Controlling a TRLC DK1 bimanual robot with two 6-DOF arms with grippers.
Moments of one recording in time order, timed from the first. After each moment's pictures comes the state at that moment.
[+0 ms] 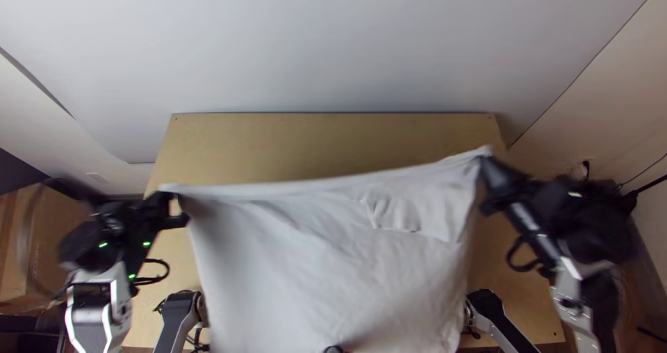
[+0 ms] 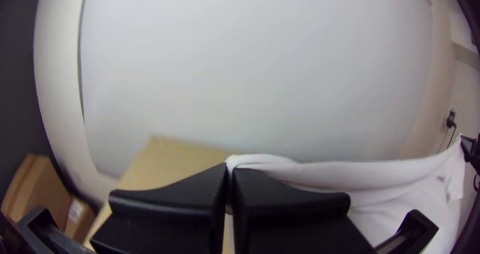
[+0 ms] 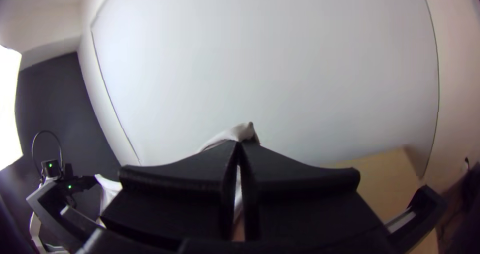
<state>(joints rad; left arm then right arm) 0.13 0.45 0.87 -0.64 0.08 -0.16 0.33 0.63 1.06 -0.43 -0.11 0.38</state>
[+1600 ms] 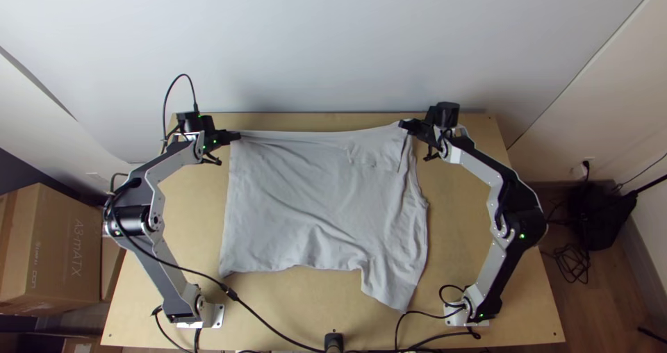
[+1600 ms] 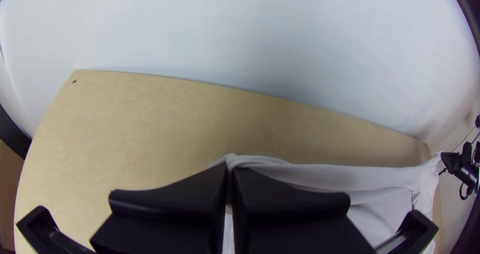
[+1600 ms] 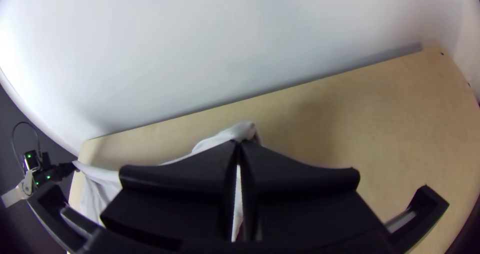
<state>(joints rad) 0.11 2.01 1.41 -0.02 0.16 -0.11 0.15 2.01 1.43 0.03 -0.17 0.42</state>
